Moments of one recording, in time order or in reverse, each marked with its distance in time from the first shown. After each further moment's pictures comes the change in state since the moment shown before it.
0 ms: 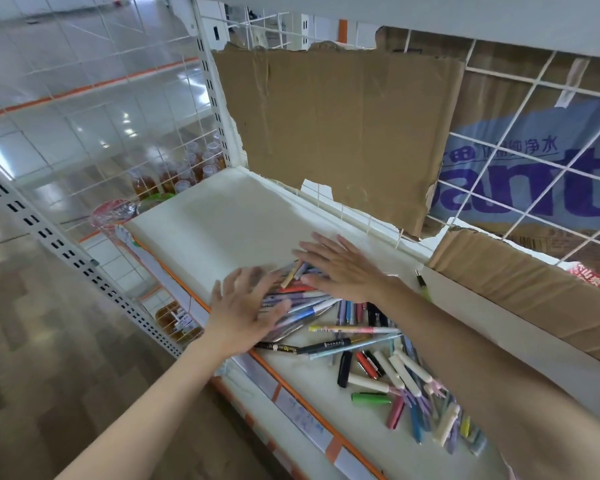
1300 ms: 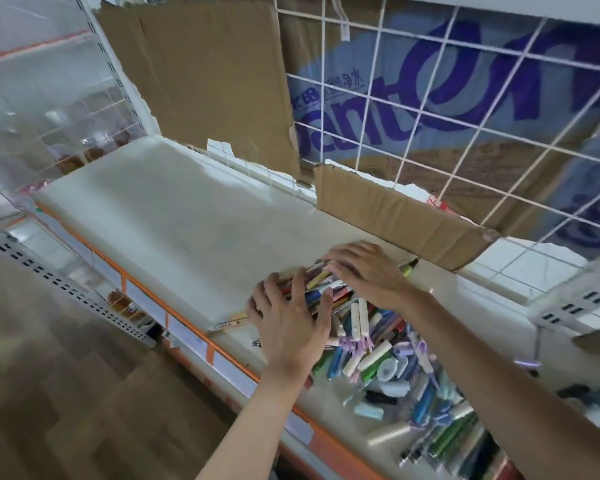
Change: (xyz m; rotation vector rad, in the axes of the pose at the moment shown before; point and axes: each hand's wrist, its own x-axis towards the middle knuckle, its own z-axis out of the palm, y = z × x) left_hand -0.082 0.254 0.091 -0.094 0.316 -0.213; right_hand -0.238 0.057 0.019 0.251 0.193 0.237
